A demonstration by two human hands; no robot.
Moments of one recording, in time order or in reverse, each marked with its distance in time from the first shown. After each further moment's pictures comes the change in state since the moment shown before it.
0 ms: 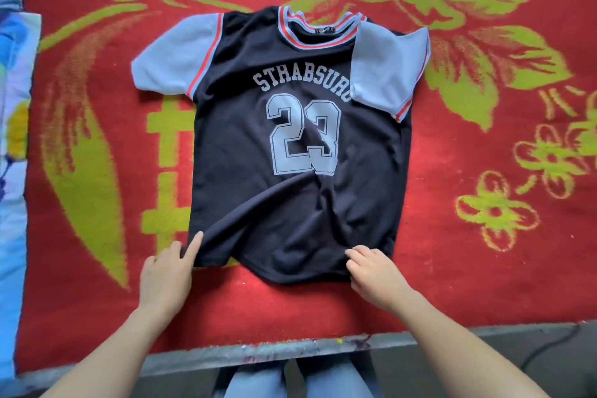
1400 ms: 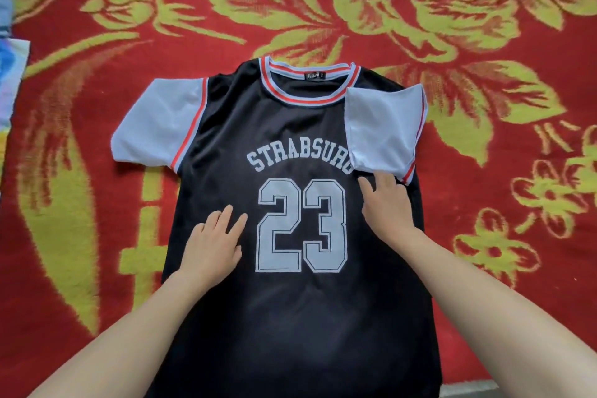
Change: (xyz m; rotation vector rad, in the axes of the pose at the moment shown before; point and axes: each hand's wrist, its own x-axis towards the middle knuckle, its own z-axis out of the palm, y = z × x) left_hand 0.115 0.066 -0.041 0.029 -0.254 0.138; right_hand 0.094 0.110 -0.080 -0.150 0.233 0.508
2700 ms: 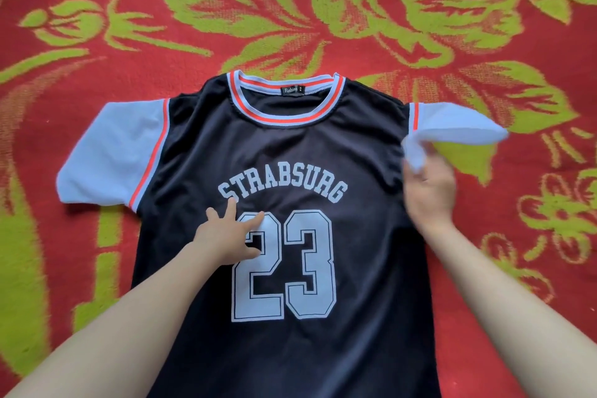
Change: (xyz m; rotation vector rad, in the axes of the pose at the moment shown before) left_hand 0.111 0.039 -0.059 -0.089 -0.441 -0.045; right_hand 0.058 0.080 -0.014 0.745 0.486 0.482
